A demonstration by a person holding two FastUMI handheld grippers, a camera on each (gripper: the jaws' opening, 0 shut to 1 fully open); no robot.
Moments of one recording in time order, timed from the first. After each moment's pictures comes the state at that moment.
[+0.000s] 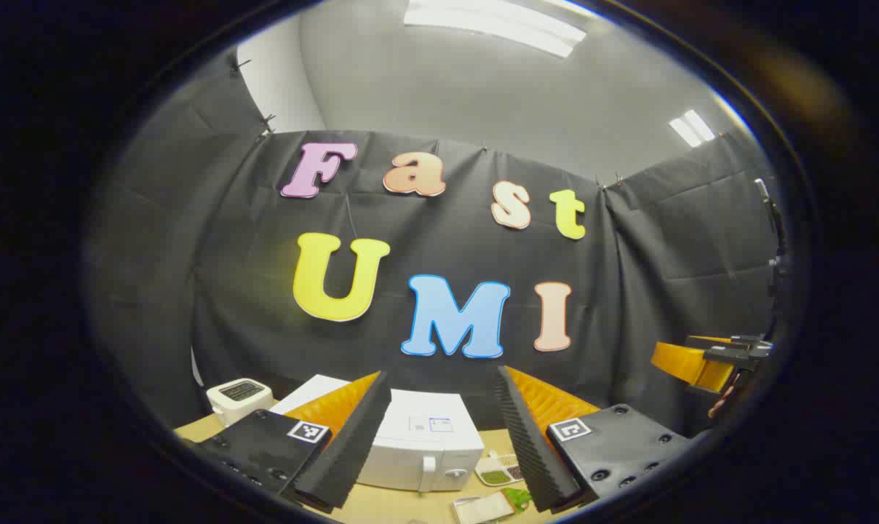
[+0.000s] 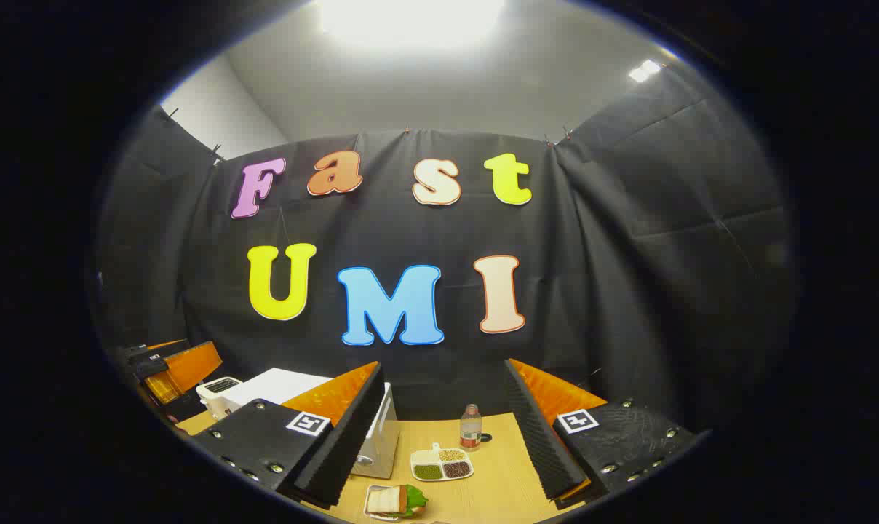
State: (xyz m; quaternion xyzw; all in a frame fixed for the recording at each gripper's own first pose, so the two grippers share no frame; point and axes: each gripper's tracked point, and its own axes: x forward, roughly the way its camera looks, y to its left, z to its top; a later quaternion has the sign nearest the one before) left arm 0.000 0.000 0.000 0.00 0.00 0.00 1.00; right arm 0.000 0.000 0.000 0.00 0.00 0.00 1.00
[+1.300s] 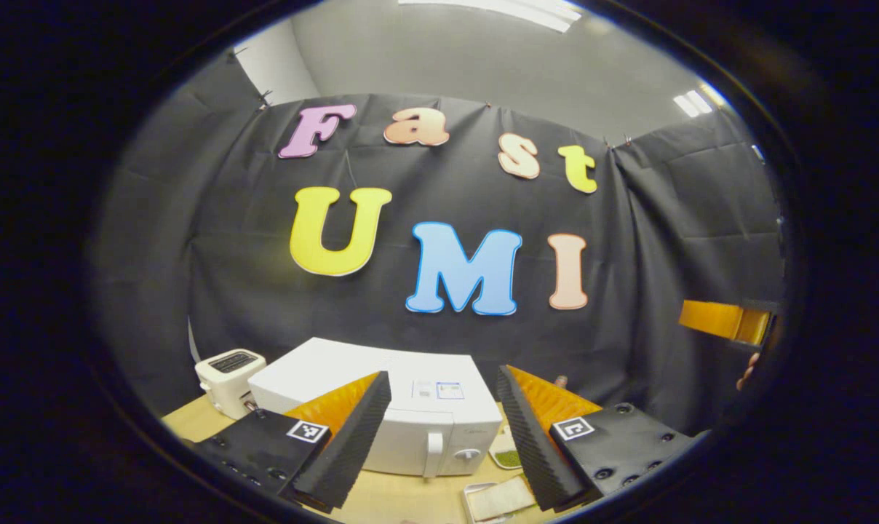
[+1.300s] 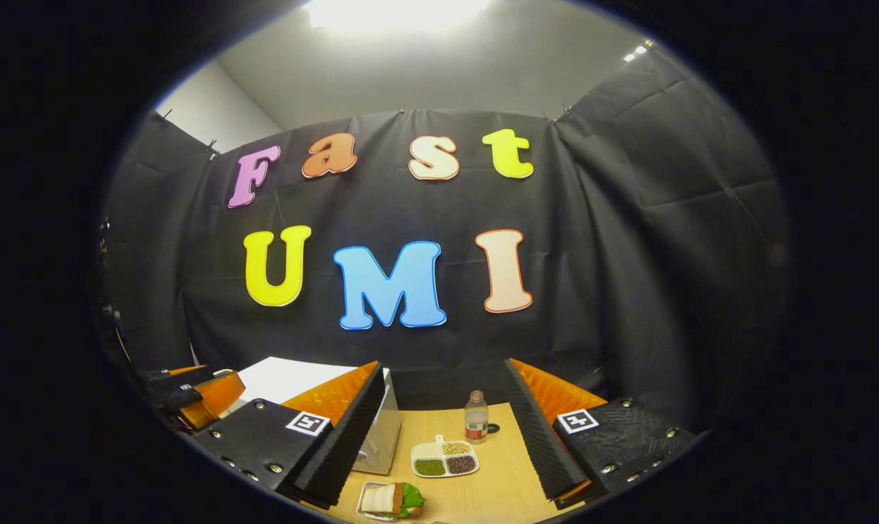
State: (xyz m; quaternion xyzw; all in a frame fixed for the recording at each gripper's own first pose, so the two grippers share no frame) left arm 0.049 0.005 -0.138 0.03 0.09 0.02 1.00; right arm 0.044 -0.014 -0.061 0.02 0.04 0.03 1.00
